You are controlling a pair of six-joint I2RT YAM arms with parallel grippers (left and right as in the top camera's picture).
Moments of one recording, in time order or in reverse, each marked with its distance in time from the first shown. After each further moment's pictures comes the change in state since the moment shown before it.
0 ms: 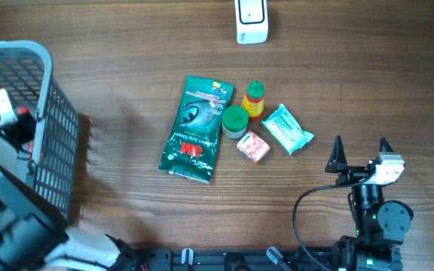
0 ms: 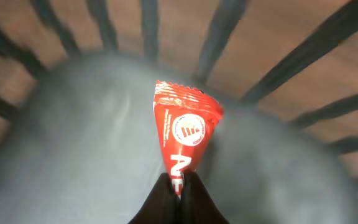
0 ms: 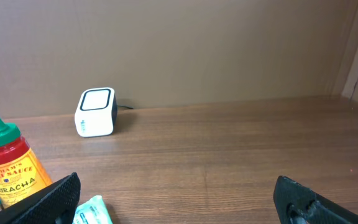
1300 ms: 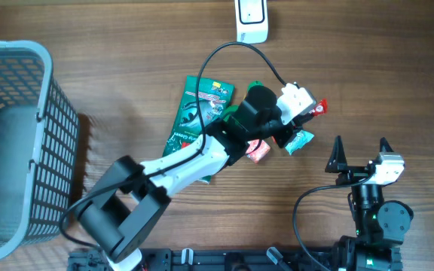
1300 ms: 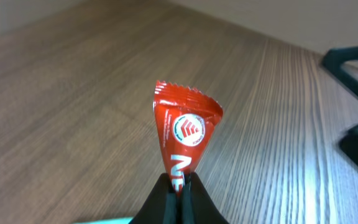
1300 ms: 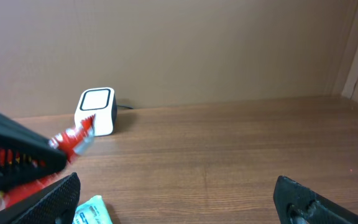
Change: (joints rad) left arm -1.558 0.091 0.018 0.586 0.164 -0.234; right arm 0.000 0.000 0.000 0.000 0.000 0.000
